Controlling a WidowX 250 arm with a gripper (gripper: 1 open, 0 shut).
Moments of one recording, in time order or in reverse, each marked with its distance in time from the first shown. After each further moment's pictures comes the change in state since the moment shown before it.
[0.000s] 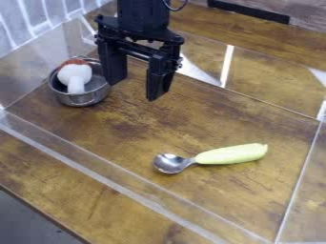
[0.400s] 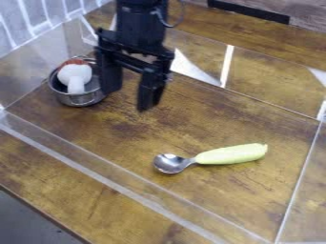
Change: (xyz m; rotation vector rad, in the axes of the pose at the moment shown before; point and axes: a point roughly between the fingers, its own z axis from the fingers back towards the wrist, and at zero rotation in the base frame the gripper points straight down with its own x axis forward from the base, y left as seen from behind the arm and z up) arm -0.002 0.025 -0.021 0.009 0.093 -0.036
